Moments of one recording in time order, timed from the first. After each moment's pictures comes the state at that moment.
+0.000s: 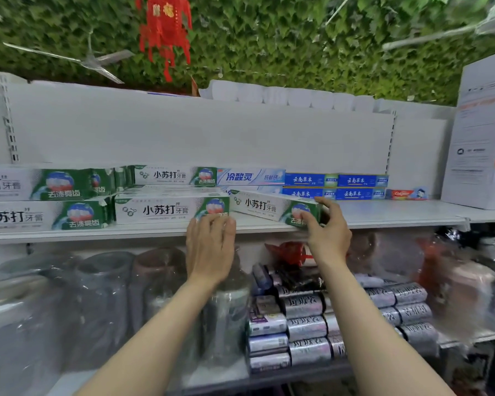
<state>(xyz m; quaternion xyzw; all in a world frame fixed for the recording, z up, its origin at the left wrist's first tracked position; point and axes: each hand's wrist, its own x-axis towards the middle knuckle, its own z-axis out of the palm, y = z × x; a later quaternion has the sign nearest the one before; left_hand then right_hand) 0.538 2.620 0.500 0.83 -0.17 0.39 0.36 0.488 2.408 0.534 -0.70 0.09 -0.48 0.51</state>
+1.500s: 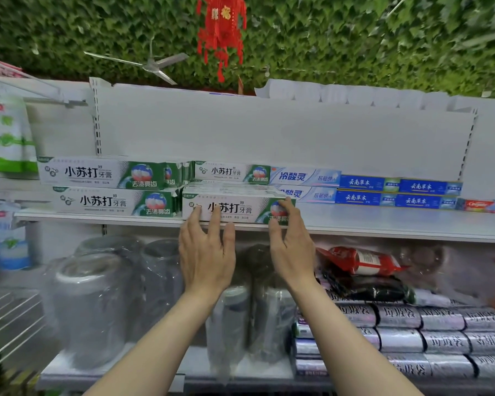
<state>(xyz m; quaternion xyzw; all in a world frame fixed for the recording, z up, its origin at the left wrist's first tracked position) 0.509 2.716 0.491 0.84 -0.01 0.46 0.30 0.512 2.561 0.508 -0.81 -0.09 -0.42 0.41</state>
